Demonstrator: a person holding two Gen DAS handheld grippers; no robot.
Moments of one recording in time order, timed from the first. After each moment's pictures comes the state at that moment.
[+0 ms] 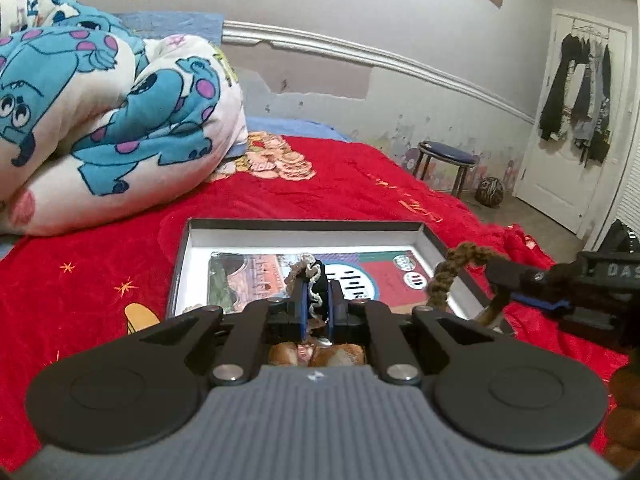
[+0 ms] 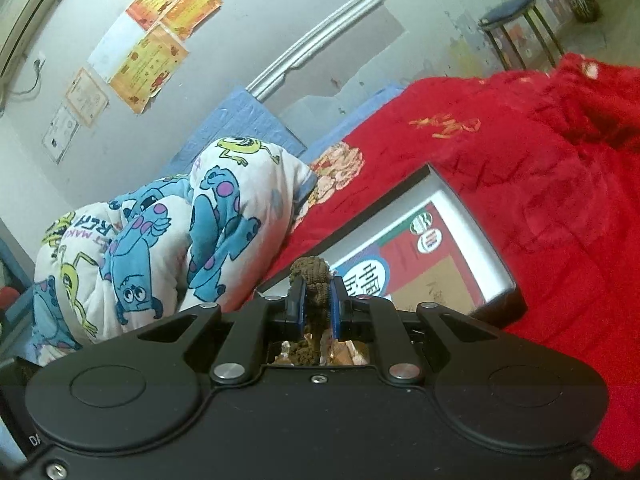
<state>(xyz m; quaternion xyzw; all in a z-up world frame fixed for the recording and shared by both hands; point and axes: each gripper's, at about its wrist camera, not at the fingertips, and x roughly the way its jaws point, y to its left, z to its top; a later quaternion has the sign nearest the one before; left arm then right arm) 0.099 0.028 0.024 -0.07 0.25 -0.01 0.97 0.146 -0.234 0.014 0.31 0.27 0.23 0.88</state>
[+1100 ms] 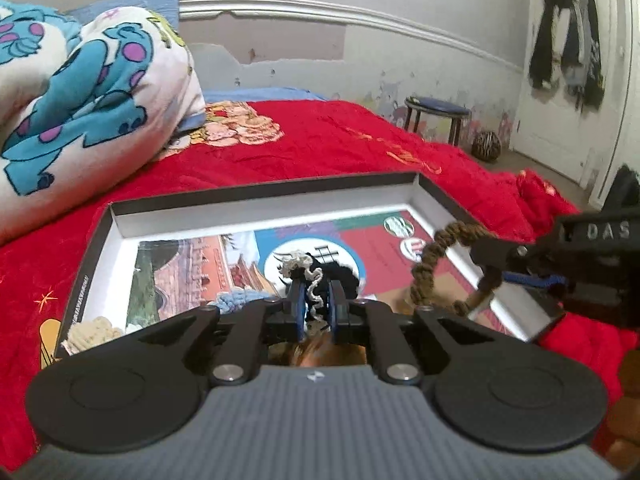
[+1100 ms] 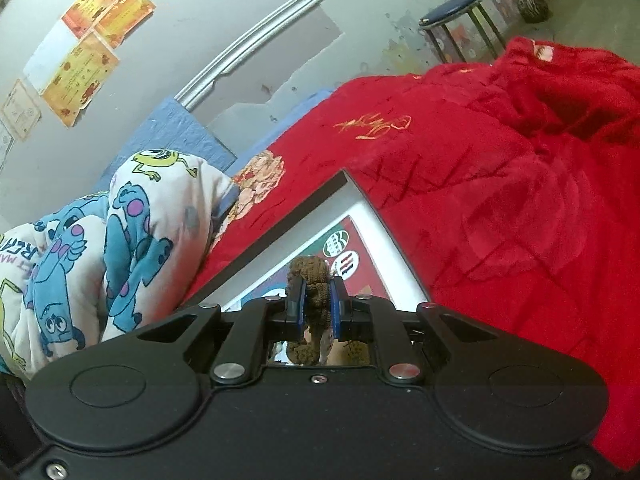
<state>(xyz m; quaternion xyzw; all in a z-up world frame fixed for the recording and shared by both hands) 0.170 -0.021 -0.033 -0.01 0.29 -0.03 0.96 0.210 -0.242 -0.039 0.32 0.29 0.13 0.89</state>
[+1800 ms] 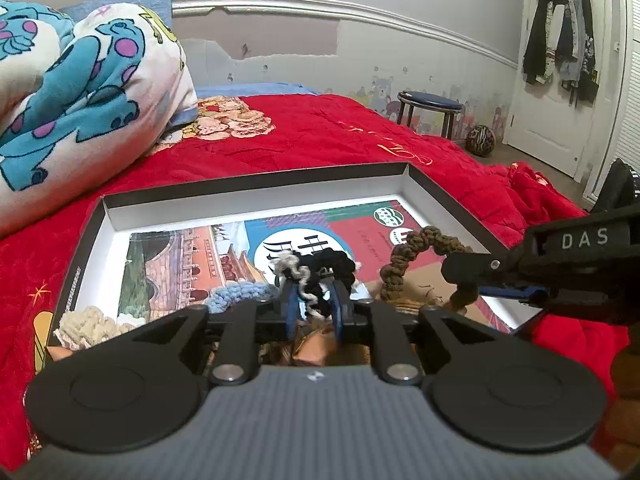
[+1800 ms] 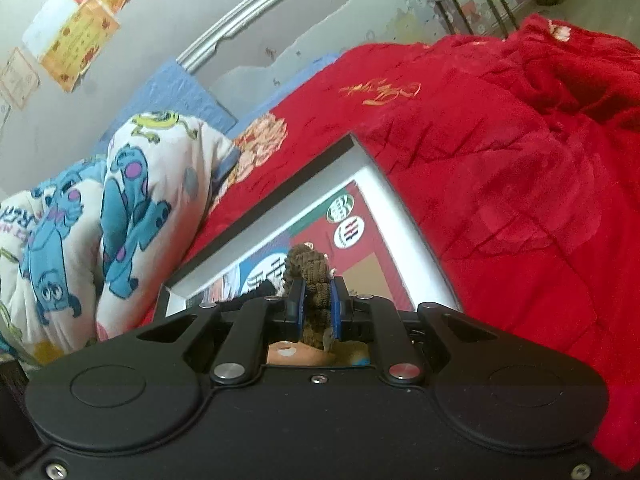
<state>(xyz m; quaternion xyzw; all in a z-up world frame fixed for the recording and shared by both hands) 0.166 -0.022 -0.035 -0.01 0.29 -0.04 0.96 0.216 -0.232 -0.039 0.29 0.34 0.15 0.88</state>
